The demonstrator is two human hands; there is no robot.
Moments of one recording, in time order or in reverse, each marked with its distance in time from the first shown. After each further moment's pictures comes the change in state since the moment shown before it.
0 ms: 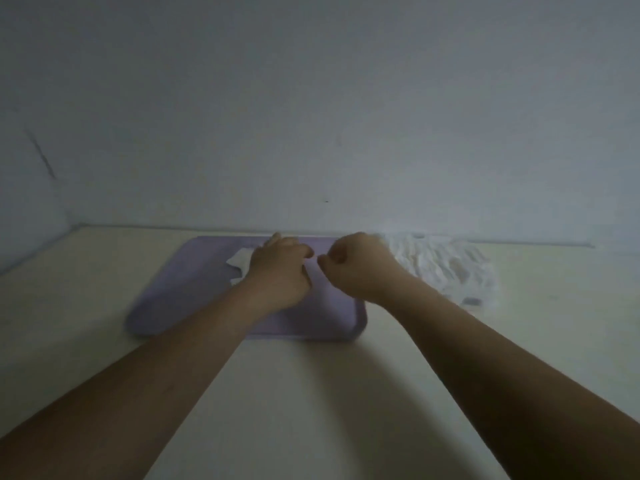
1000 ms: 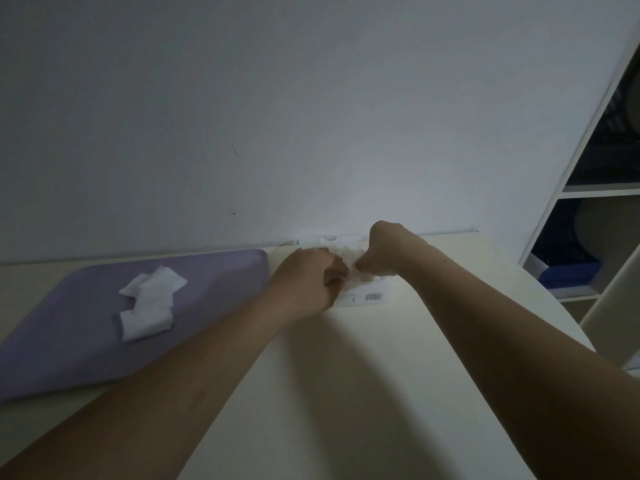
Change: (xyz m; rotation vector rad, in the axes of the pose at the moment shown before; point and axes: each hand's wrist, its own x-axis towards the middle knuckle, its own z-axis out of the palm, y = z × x) left_hand 0.039 0.156 0.058 -0.444 -0.013 0.407; right_hand -0.020 0.142 -0.102 -0.266 -0.039 0.477
